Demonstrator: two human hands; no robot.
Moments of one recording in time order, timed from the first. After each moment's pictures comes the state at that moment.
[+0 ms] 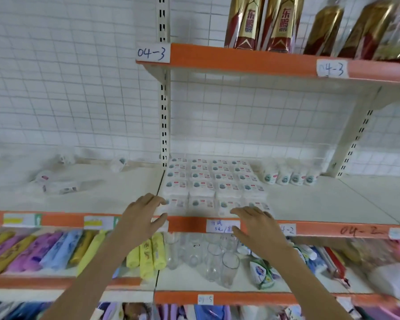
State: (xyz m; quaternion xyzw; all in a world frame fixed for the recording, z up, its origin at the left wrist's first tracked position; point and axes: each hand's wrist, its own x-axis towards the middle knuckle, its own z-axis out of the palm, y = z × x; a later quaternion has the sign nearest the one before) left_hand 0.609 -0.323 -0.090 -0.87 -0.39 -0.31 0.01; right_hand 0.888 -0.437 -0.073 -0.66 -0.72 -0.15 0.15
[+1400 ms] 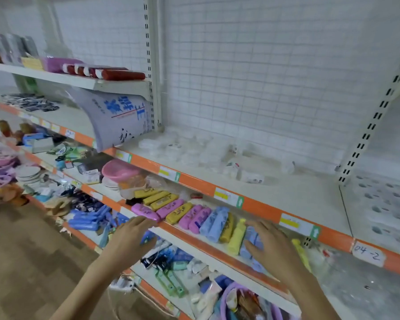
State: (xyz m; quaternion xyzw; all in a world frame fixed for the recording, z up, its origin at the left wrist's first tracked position) left_hand 0.148 -0.415 -0.136 -0.71 -0.67 -0.22 -0.02; right_hand 0.474 -0.365 -0.109 -0.51 -0.84 0.06 0.19
